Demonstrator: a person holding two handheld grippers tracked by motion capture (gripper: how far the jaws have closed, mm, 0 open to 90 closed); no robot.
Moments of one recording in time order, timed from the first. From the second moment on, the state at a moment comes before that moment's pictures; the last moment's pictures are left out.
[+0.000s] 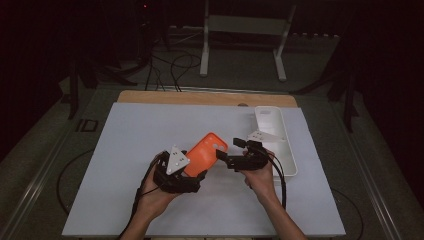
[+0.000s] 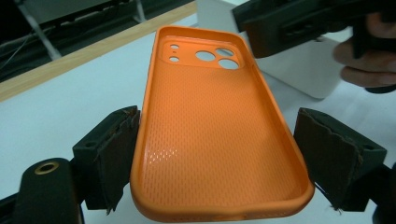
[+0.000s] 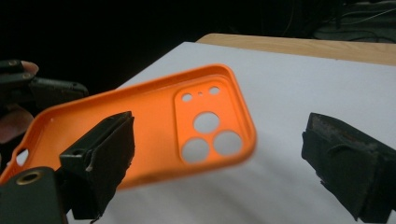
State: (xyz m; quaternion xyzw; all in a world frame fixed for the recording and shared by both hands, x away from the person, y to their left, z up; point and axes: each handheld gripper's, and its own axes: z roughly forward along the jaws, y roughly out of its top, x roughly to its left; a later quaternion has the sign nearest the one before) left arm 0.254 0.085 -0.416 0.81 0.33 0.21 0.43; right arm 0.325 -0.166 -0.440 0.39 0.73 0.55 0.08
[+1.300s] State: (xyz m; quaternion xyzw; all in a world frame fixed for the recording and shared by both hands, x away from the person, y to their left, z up) left arm 0.259 0.062 -0.438 0.83 0.32 0.20 0.41; right arm 0.322 -0.164 -0.437 0.40 0.69 0.59 -0.09
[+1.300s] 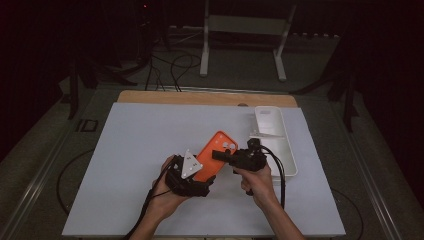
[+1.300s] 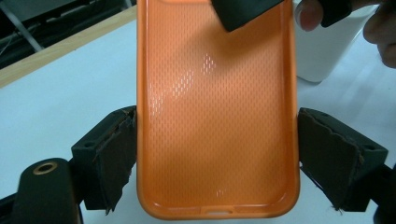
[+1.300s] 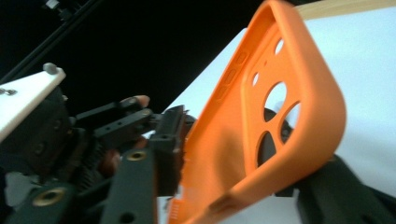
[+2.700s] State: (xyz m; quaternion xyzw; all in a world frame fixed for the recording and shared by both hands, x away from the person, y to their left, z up) left arm 0.266 0.086 -0.437 0.81 0.35 0.18 0.43; right arm 0.312 -0.164 -0.427 0.39 0.72 0.58 -0.01
